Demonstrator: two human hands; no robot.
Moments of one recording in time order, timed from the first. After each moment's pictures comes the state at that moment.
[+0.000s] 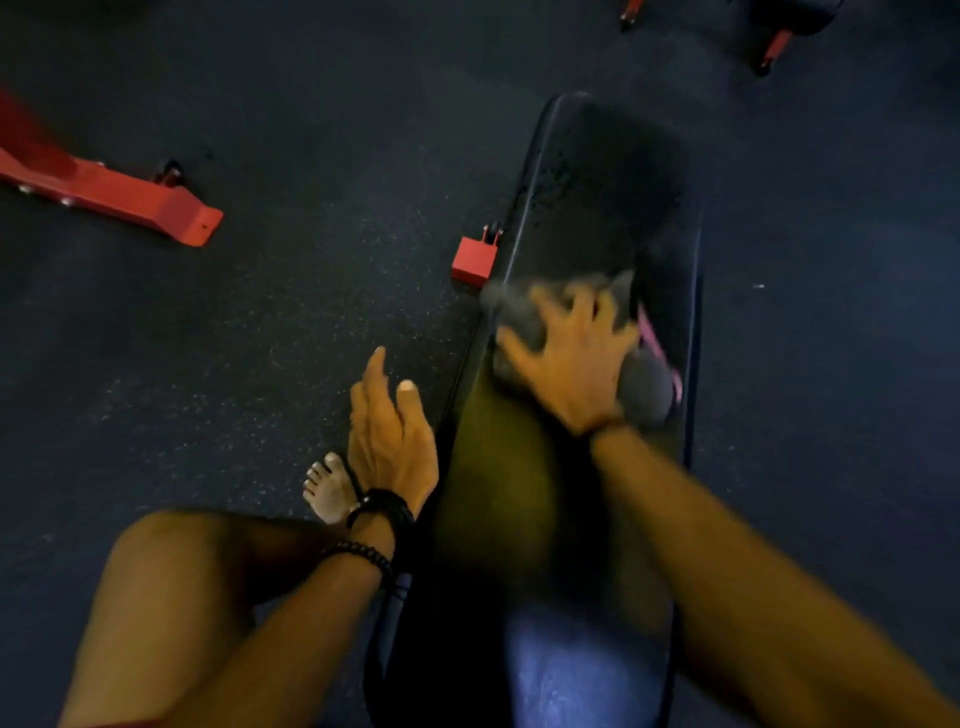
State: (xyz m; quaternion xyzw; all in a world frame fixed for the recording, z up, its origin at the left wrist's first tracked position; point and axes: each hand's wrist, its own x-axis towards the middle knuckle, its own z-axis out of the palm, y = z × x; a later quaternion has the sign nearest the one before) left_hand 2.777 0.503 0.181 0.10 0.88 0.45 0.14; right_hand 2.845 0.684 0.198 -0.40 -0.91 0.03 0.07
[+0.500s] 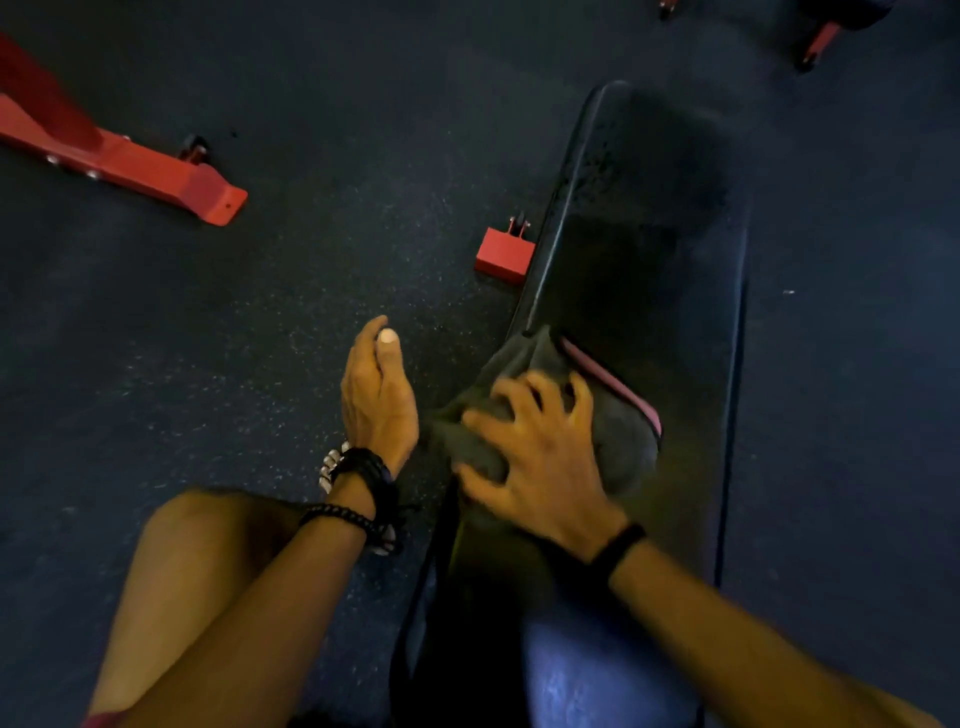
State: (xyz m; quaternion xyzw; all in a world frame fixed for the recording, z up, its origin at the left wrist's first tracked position) left_hand 2.723 0.491 0.177 0.07 0.81 0.55 0.16; right_hand 2.872 0.580 0.202 -0.15 -0.98 0.09 0.04
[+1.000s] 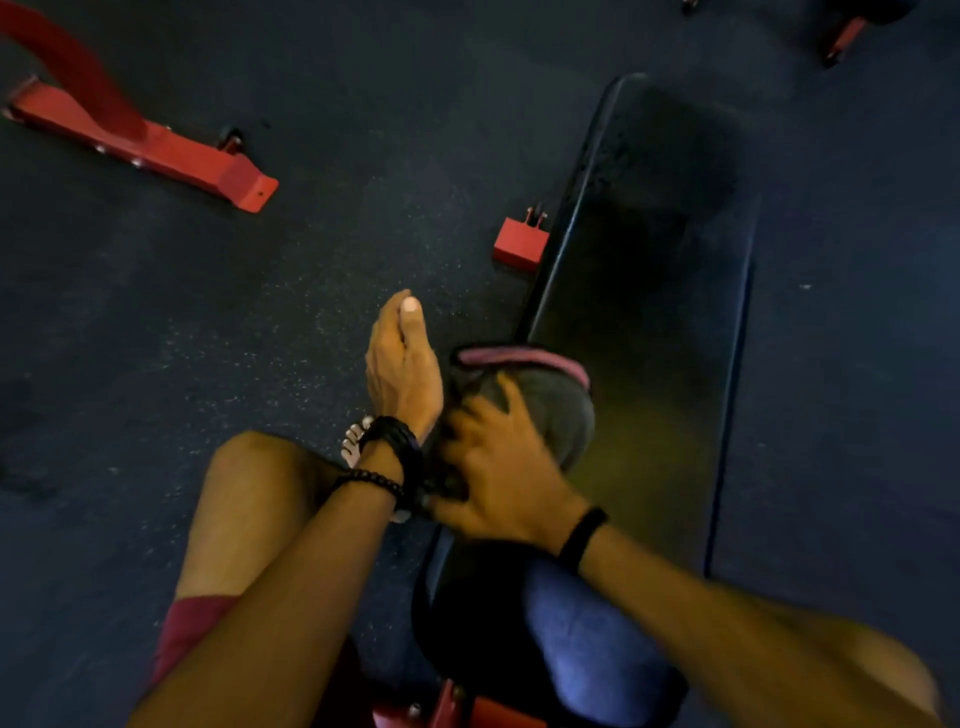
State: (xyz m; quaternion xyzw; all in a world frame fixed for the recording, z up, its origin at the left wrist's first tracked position) left_hand 2.738 0.477 0.208 0.06 0.81 0.57 0.15; right_hand 2.871 0.530 0.206 -0.02 -0.99 0.11 -0.01
